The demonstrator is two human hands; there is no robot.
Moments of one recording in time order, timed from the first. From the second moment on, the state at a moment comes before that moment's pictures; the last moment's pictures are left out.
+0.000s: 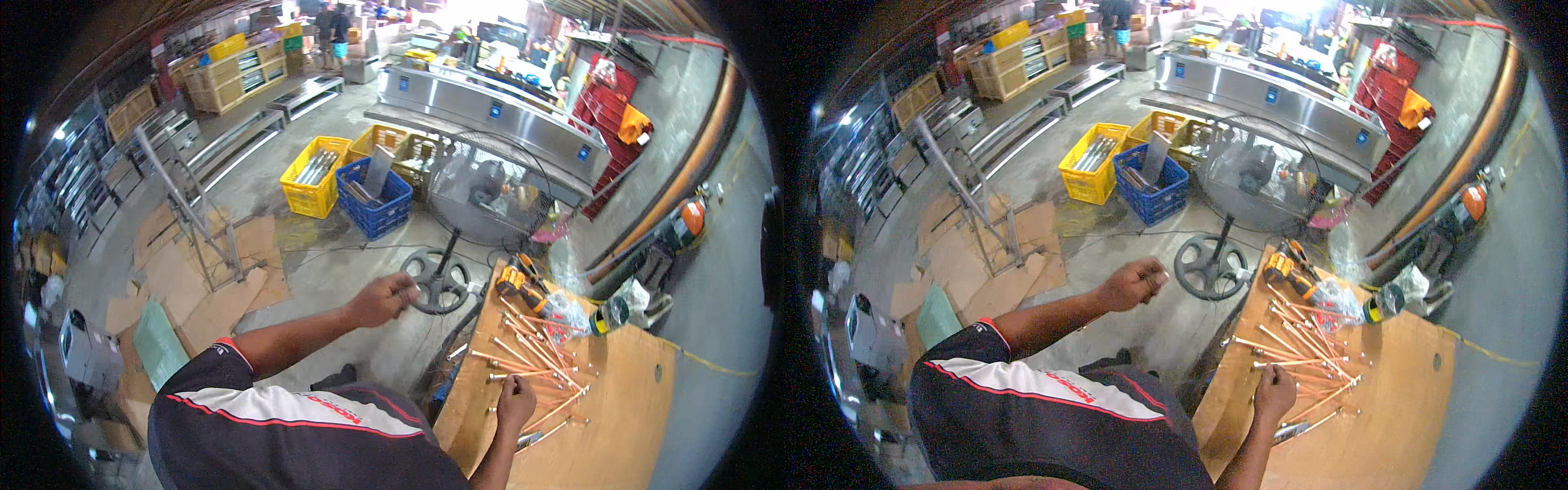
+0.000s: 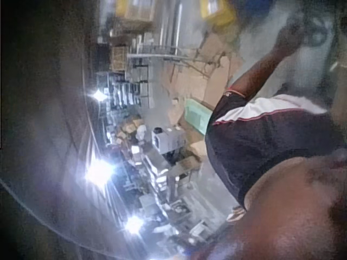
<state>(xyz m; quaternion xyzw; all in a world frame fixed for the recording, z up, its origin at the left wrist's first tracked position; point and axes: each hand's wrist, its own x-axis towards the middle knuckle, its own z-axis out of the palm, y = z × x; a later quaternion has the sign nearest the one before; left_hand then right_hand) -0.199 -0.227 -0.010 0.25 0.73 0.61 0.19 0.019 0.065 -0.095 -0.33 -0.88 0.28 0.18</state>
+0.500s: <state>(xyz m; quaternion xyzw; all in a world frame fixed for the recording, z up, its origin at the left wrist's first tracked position) -0.247 -0.180 0.037 0.14 0.48 0.86 0.14 0.062 0.056 -0.145 -0.37 -0.91 0.06 0.20</state>
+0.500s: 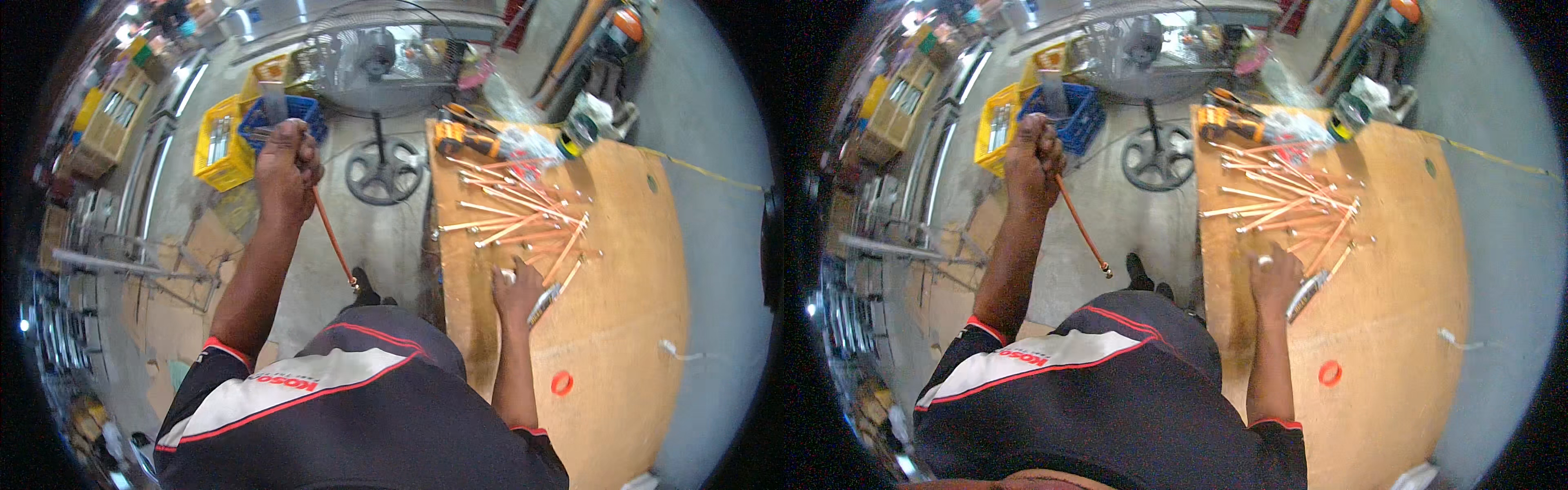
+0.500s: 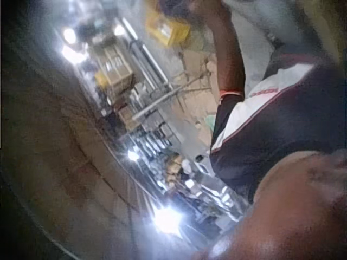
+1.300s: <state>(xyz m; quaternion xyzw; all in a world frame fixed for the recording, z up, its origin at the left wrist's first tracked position) -0.152 -0.153 -0.062 0.38 0.66 0.43 0.49 -0.033 -0.024 -0.078 -0.17 -0.65 0.73 0.14</state>
